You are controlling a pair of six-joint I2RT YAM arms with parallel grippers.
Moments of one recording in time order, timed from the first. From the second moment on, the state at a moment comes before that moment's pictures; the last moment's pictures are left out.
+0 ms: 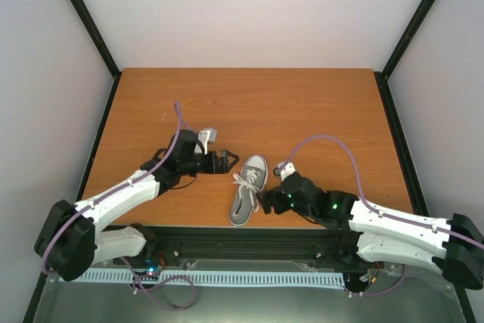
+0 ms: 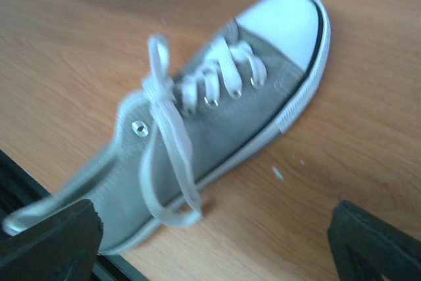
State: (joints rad) left arm -0.58 1.17 0.62 -0.09 0.33 -0.62; right arm 1.08 0.92 0.50 -0.32 0.20 0.58
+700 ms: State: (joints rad) left arm 0.24 1.27 0.74 -0.01 0.46 -0.55; right arm -0.10 1.16 0.73 -0.16 -0.24 0.29
